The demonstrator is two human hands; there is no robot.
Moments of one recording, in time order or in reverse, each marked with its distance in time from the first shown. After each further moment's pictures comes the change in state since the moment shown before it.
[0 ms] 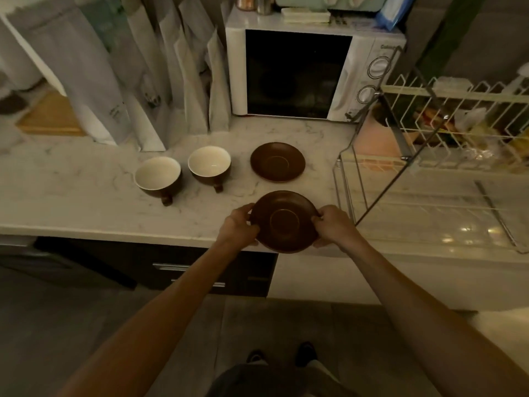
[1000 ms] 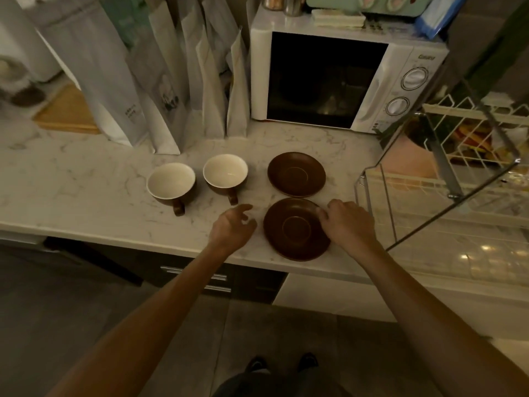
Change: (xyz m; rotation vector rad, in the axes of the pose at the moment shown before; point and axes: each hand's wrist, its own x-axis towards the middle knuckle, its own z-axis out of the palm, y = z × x) left_hand 0.038 -0.013 -0.044 0.227 0.150 0.000; right_hand 0.041 -0.032 0.002 -0.676 0.393 -0.256
